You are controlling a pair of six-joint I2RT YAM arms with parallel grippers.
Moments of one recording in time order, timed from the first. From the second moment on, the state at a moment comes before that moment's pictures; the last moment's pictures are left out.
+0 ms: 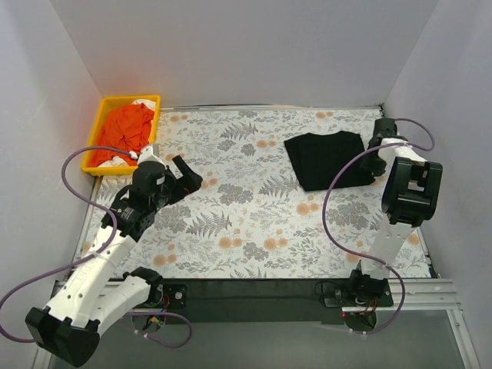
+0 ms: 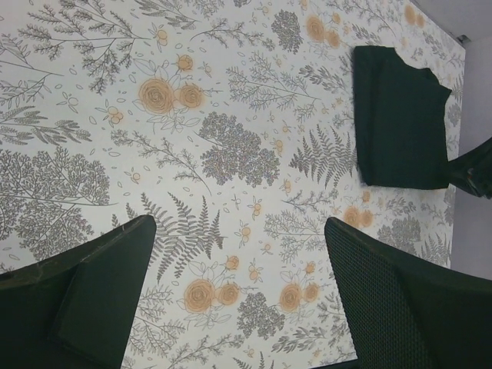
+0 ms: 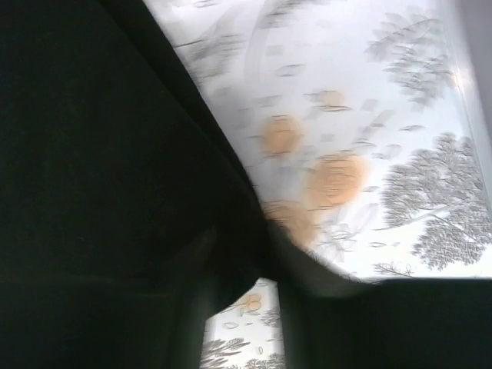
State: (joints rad) left arm -0.41 0.85 0.89 -0.58 -0.14 -0.77; right arm -0.13 1.97 1.40 -0.53 0.19 0.24
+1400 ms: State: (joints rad) left arm -0.41 0.90 0.89 -0.49 -0.19 -0.73; right arm -0.08 1.78 0.79 0.26 -0.01 1.26
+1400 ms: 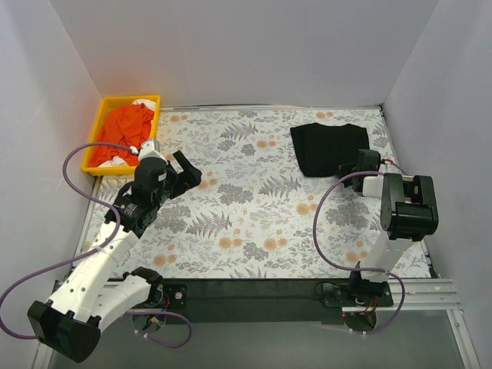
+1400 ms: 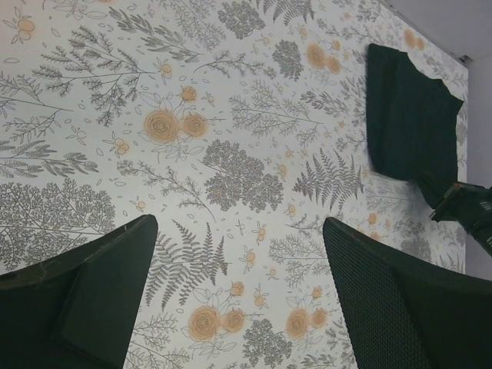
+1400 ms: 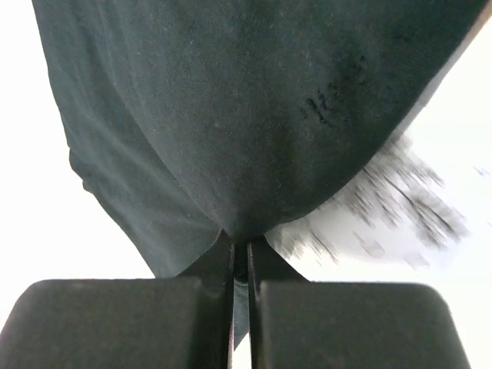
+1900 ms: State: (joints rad) left arm -0.41 0.95 0.92 -0.54 -0.22 -0.78; right arm -0.13 2.12 1.19 0.33 -0.01 1.29
